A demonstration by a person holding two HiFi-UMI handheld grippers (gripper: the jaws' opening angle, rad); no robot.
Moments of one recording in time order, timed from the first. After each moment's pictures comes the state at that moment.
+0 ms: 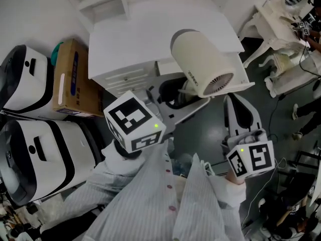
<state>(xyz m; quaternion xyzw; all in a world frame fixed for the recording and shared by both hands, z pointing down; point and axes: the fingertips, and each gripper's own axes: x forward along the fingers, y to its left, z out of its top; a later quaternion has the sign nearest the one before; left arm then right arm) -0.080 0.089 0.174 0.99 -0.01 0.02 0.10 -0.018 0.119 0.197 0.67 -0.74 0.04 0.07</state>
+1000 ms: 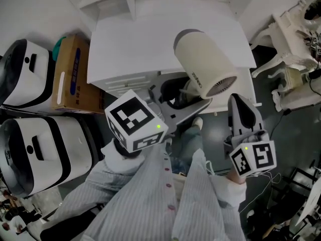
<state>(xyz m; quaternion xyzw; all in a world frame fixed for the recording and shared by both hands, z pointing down) -0.034 -0.017 0.198 0.99 -0.06 0.04 0.11 0.042 0.009 0.227 0.64 -0.76 0.08 0.07</state>
